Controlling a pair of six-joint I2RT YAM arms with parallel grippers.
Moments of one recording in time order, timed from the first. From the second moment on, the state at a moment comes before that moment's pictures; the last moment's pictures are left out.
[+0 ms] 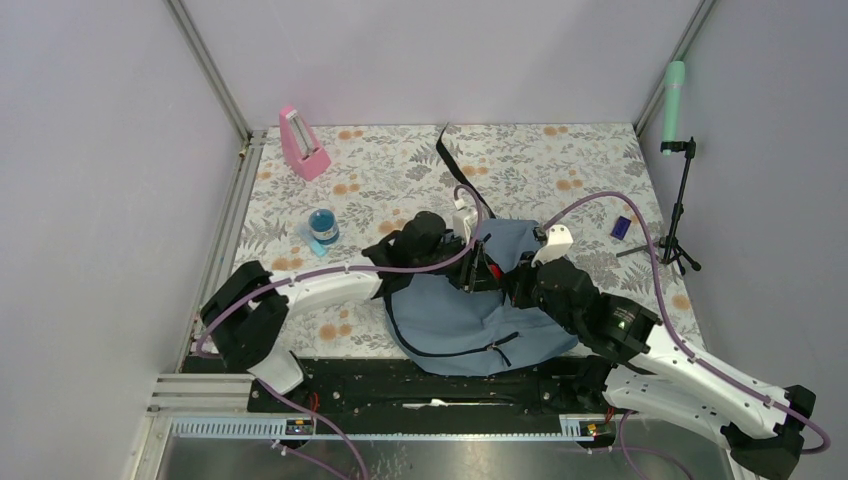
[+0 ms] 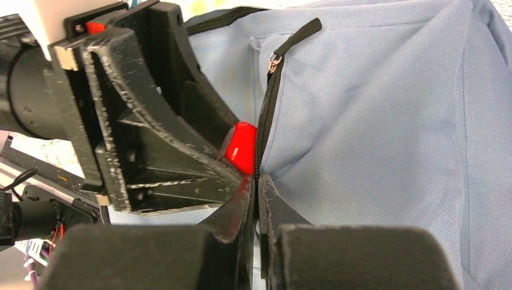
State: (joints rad) left arm -0.92 1.55 0.96 0.17 0.50 -0.59; right arm 0.96 0.70 0.72 -0.54 0.40 0.63
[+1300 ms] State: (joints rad) left arm -0.95 1.60 0.82 0.39 0.33 -0.52; right arm 0.96 0.70 0.73 -0.56 0.40 0.63
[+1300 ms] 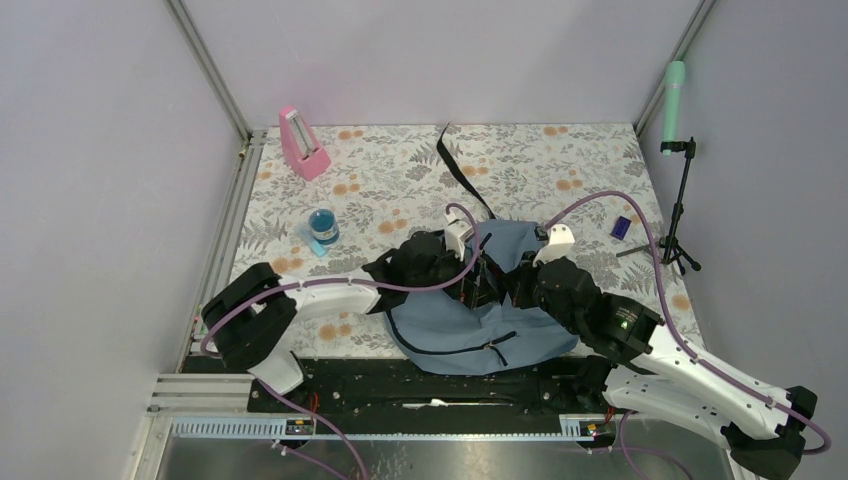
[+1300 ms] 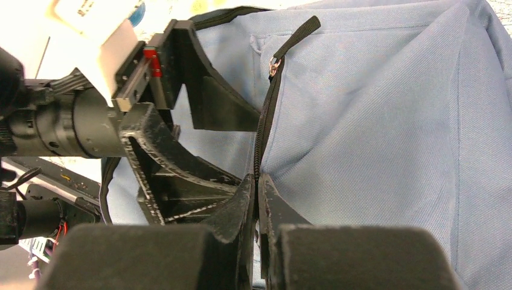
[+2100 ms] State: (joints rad) left arm -0.62 0.99 0.67 -0.11 -0.11 -0.55; right arm 0.96 0.70 0.73 -0.56 0.40 0.64
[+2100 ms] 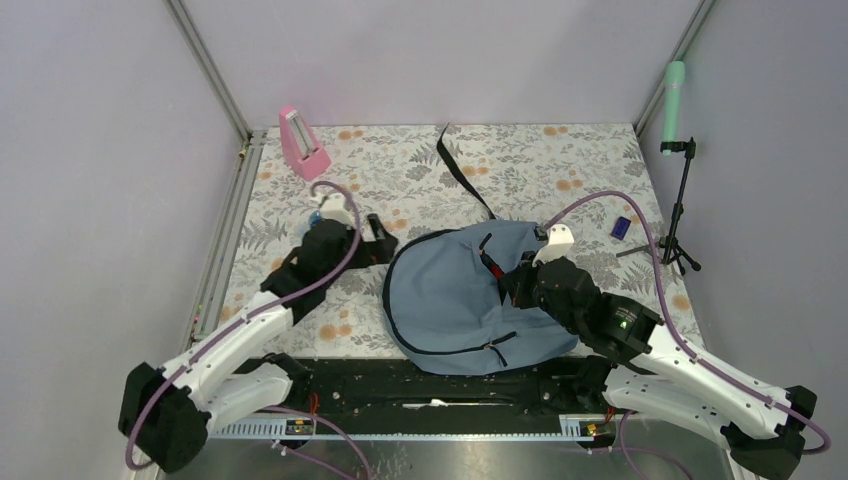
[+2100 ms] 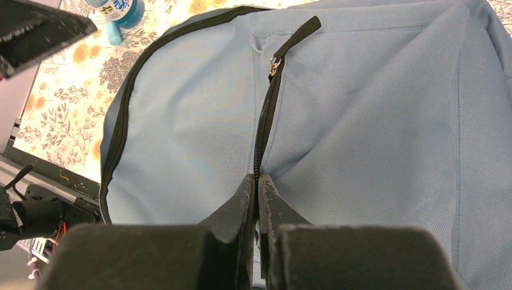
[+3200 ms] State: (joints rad) left arm -0.09 1.49 0.75 -0.28 -0.25 -0.60; right arm 0.96 0.67 0.73 -0.56 0.40 0.60
